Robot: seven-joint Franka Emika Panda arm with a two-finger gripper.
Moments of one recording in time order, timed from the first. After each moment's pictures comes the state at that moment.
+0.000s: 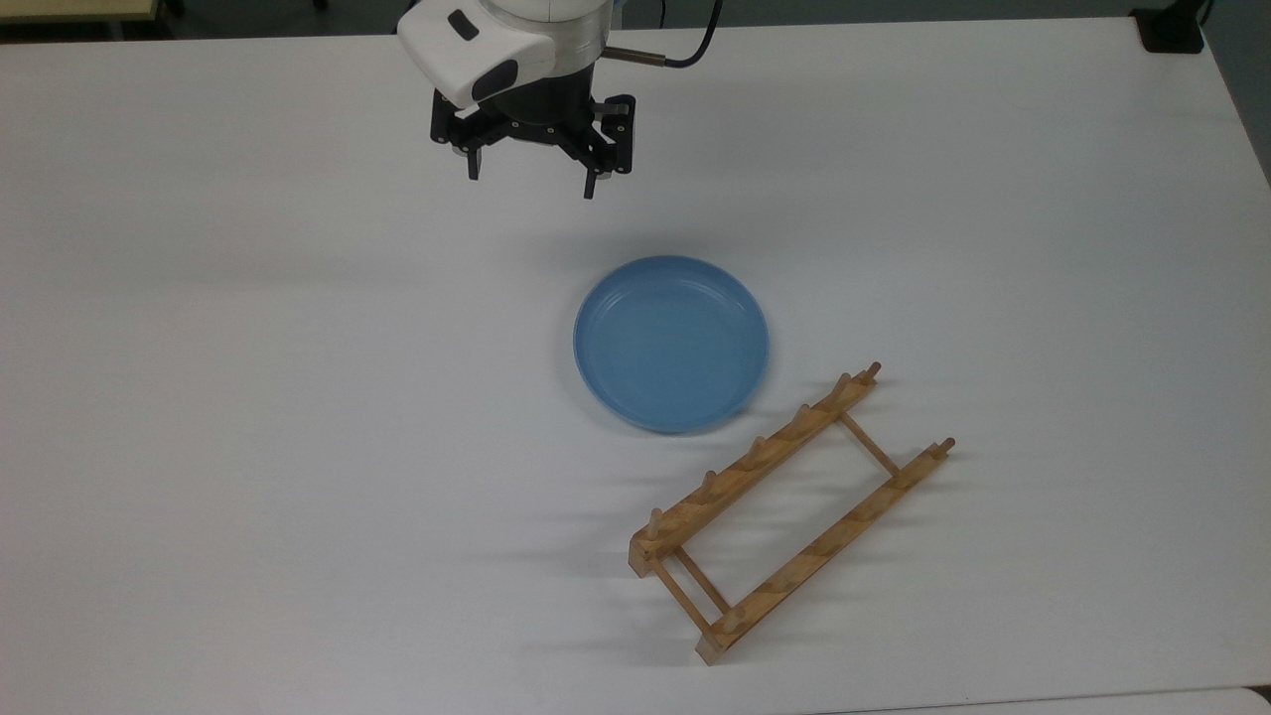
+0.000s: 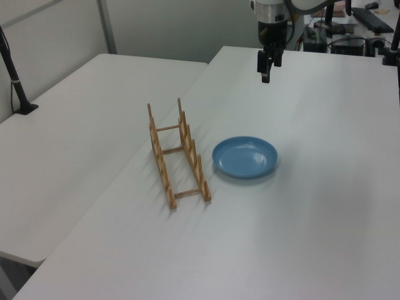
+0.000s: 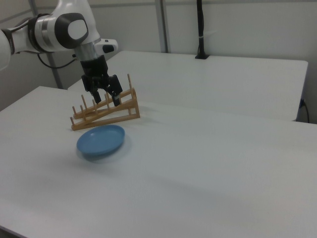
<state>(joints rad) 0.12 0.21 -0.02 -1.55 -0.13 1.74 0.20</state>
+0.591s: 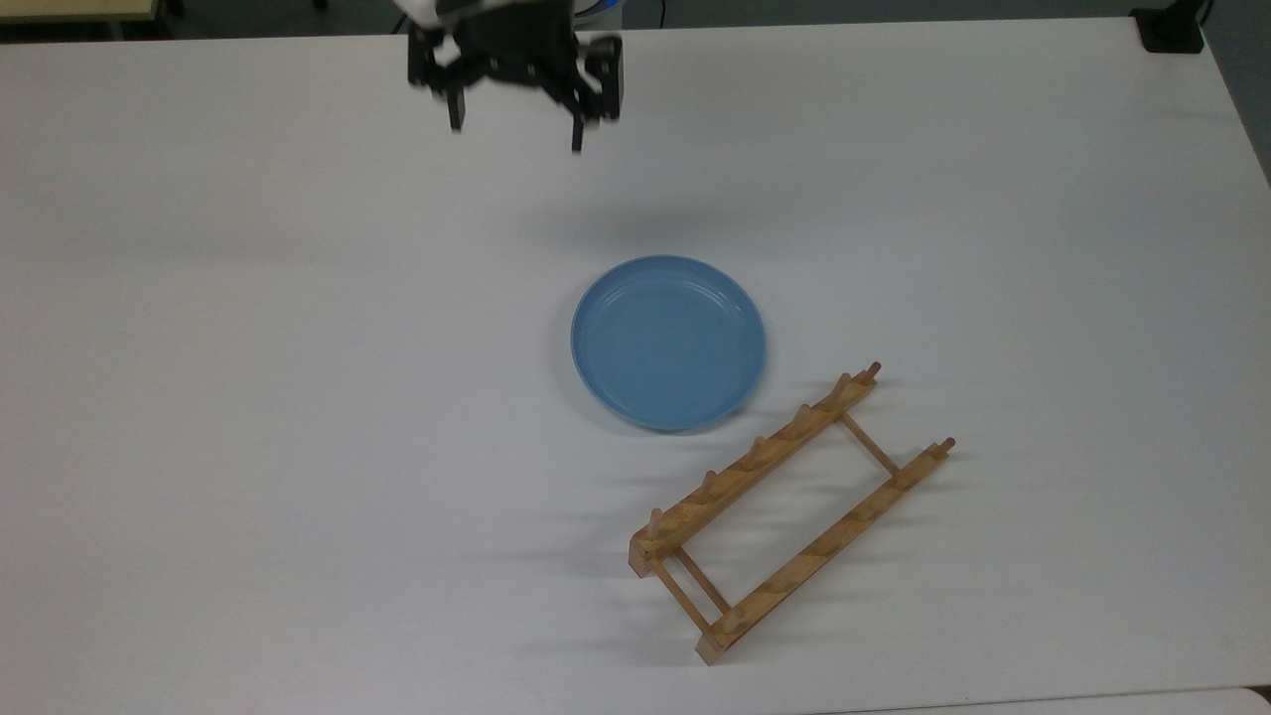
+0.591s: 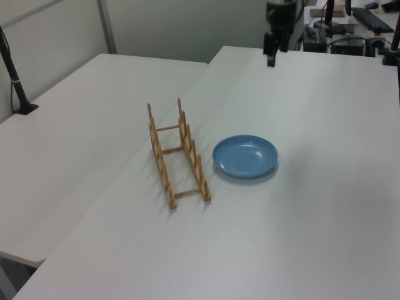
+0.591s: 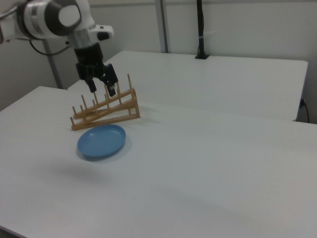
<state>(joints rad) 0.09 0.11 -0.02 -1.54 -0.10 1.68 0.20</state>
